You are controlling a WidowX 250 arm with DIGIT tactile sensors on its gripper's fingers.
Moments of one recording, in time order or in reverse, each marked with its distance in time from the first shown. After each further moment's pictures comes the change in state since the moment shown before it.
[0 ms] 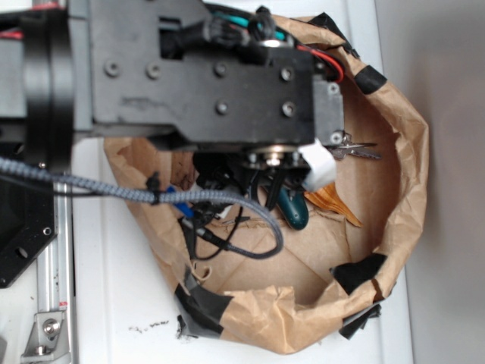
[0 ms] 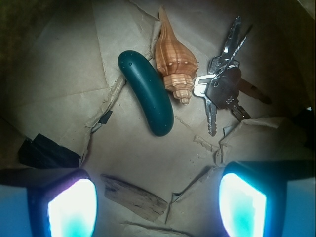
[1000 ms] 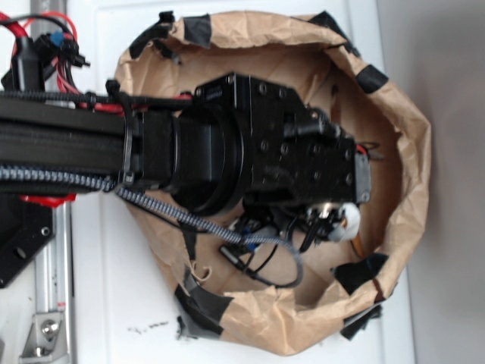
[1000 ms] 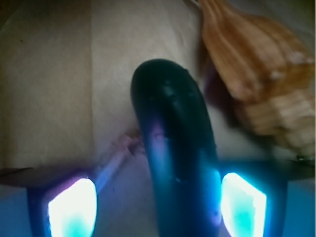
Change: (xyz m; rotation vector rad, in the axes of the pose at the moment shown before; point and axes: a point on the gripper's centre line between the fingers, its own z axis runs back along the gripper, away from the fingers) arm 0.053 -0.025 -0.075 -0.057 -0.057 -0.233
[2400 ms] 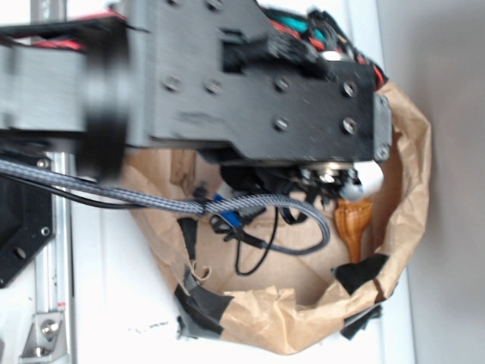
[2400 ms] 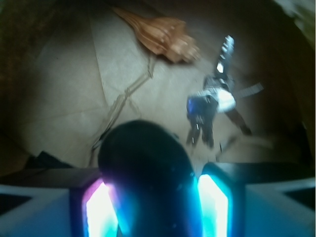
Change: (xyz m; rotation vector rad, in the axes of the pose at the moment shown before) arm -0.041 0.008 0.098 0.047 0.091 0.311
